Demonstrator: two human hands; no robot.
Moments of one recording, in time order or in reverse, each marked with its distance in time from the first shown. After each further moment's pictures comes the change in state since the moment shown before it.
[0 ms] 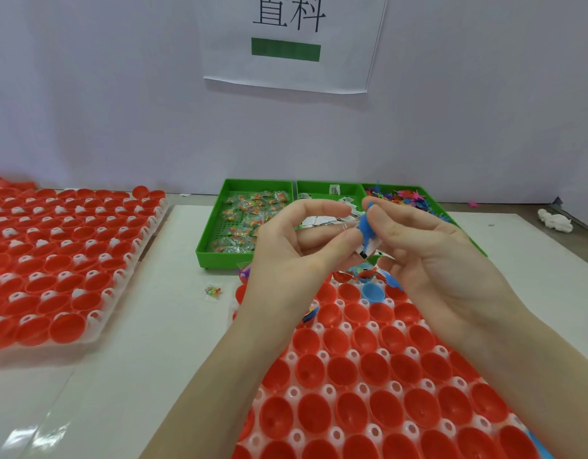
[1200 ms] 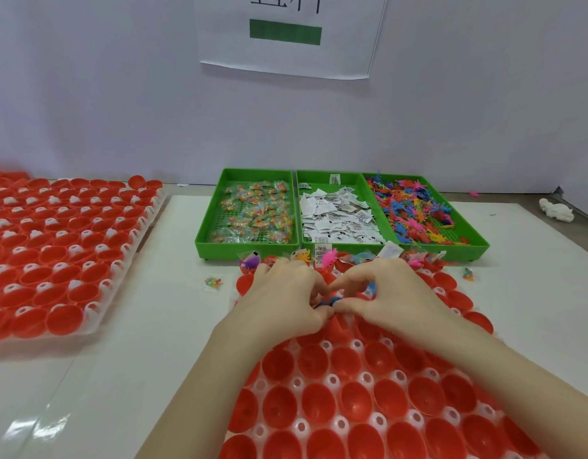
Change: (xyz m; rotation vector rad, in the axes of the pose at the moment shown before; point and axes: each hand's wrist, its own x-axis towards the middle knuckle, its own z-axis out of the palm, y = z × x) left_hand 0.016 -0.063 -0.035 1.399 -0.440 -0.072; right_hand 0.019 0.061 -0.017 -1.159 -0.256 -0.200
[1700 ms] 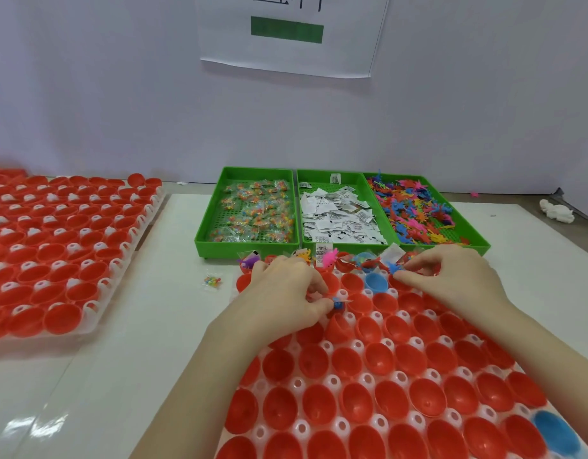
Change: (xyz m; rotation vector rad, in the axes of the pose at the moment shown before) left_hand -0.001 -0.003 -0.004 -0.094 0.001 -0.012; right_hand -0.001 0.066 -0.028 -0.218 0.252 0.359
